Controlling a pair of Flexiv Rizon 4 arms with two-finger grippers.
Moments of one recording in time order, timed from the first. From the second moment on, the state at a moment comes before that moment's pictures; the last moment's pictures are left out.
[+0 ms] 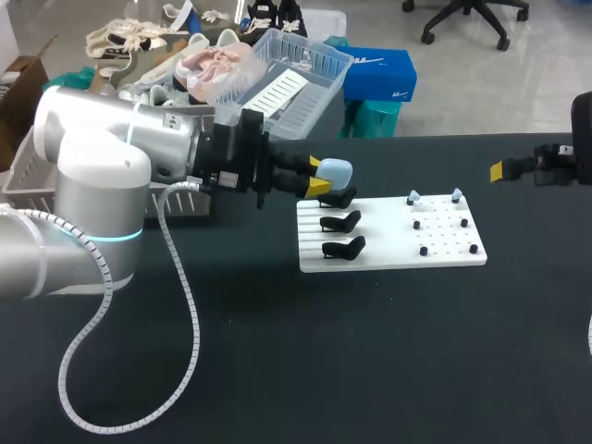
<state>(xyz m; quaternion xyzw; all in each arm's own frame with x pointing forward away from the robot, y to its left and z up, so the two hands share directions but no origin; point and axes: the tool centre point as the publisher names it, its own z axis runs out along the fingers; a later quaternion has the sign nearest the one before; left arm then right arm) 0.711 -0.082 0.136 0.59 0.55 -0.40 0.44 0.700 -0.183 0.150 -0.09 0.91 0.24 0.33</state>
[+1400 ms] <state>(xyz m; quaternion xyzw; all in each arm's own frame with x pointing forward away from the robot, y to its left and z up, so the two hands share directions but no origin) 0.698 -0.128 0.095 0.56 0.51 -0.48 0.44 0.693 -0.172 0.147 -0.11 0.91 0.24 0.32</state>
